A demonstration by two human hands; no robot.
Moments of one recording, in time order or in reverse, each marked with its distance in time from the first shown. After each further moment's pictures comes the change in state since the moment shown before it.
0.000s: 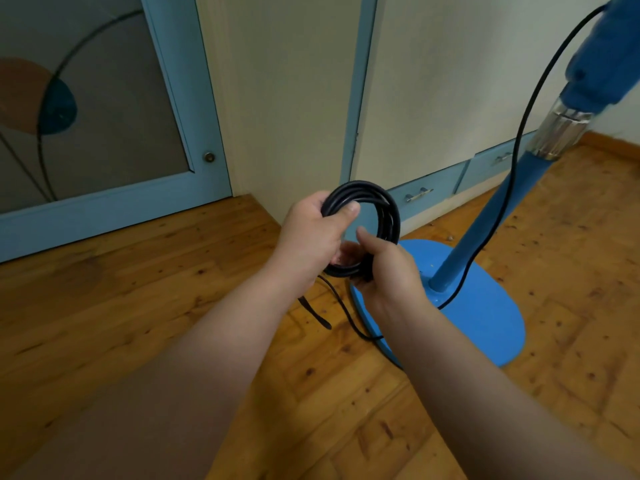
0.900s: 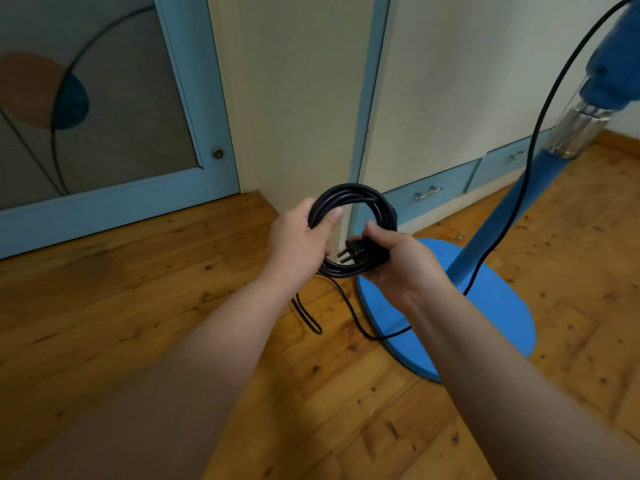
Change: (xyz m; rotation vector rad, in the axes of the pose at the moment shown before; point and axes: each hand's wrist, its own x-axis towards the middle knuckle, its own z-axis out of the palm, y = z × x) left_hand 0.008 -0.028 -0.022 0.394 0.155 0.144; right_hand 0.003 -0.015 -0.001 -0.105 -0.132 0.053
